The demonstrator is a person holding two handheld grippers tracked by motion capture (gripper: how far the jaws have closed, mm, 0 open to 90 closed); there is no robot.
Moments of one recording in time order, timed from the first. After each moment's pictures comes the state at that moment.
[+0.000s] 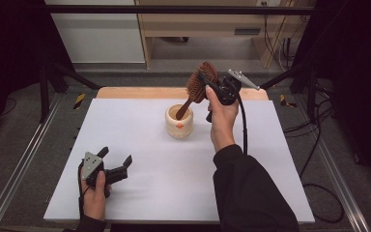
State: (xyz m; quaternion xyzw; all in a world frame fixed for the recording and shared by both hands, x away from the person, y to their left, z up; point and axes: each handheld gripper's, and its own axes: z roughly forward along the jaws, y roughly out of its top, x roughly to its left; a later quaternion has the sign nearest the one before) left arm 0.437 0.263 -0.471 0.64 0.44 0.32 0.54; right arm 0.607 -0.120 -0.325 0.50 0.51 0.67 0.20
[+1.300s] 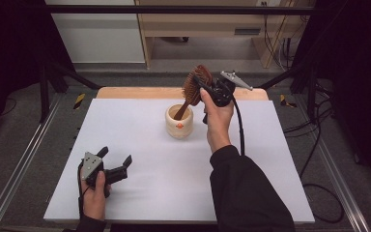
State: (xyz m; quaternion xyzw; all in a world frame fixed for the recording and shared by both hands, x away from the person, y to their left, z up) left arm 0.437 0.263 -0.470 0.63 0.44 0.32 0.54; right arm 0.610 -0.107 -0.333 0.50 0.53 0.65 0.20
